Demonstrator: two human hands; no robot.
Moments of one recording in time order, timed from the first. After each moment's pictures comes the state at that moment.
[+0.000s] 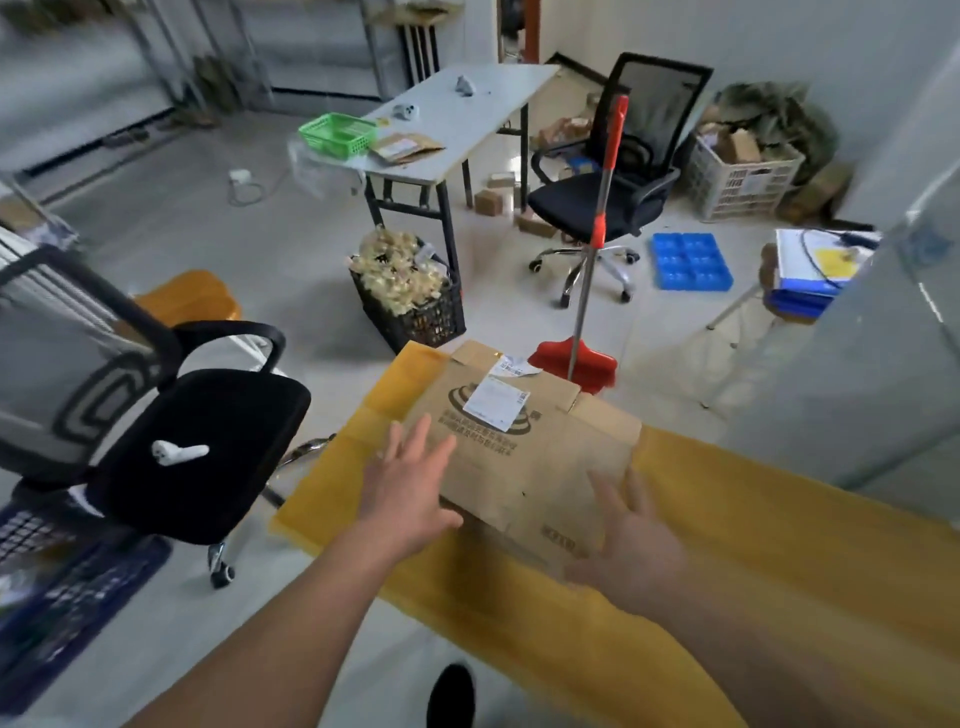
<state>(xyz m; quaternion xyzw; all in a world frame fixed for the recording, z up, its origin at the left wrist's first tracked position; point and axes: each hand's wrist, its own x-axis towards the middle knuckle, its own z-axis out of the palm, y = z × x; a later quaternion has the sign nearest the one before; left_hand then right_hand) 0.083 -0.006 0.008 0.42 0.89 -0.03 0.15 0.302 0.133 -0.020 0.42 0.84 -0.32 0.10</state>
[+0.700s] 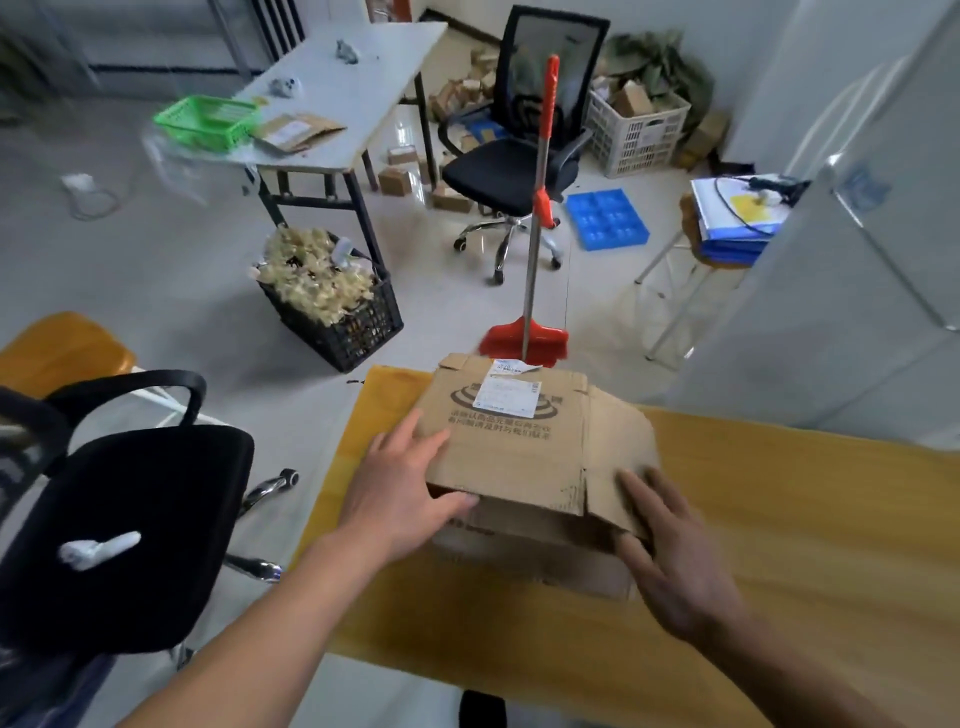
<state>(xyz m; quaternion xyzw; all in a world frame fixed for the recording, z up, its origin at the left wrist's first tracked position) -0.011 0.016 0.018 0.52 0.83 0.10 0.17 0.269 0.102 -0.007 0.50 0.82 -0.29 -0.02</state>
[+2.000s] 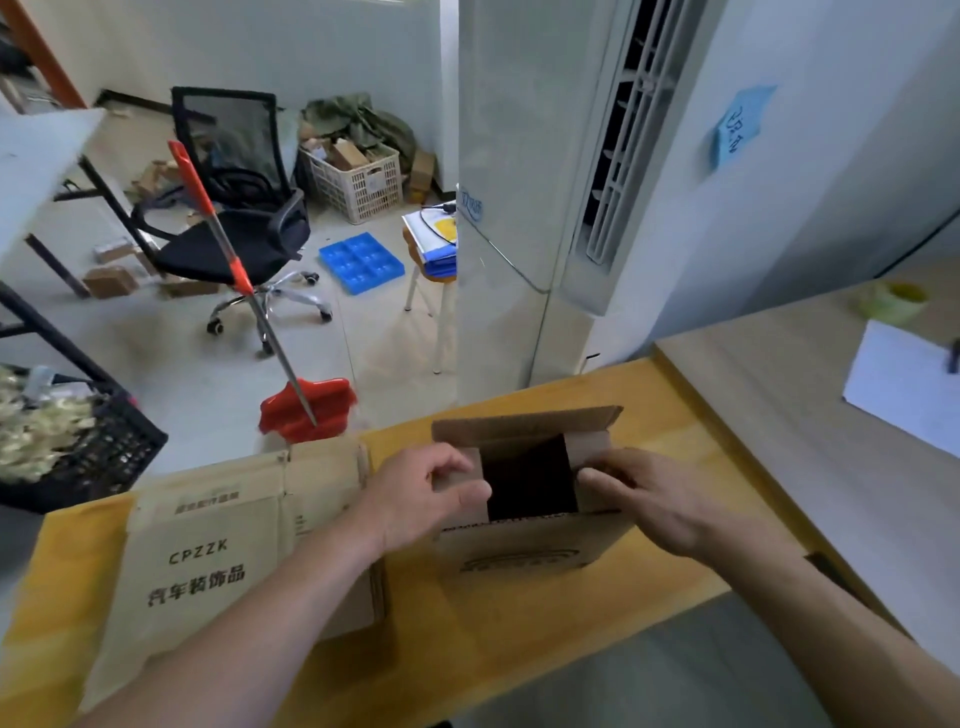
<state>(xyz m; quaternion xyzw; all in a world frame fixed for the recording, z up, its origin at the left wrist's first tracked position) 0.247 0.140 0.054 0.71 0.55 0.20 0.39 0.533 0.133 0.077 0.64 0.71 -0.30 -0.06</state>
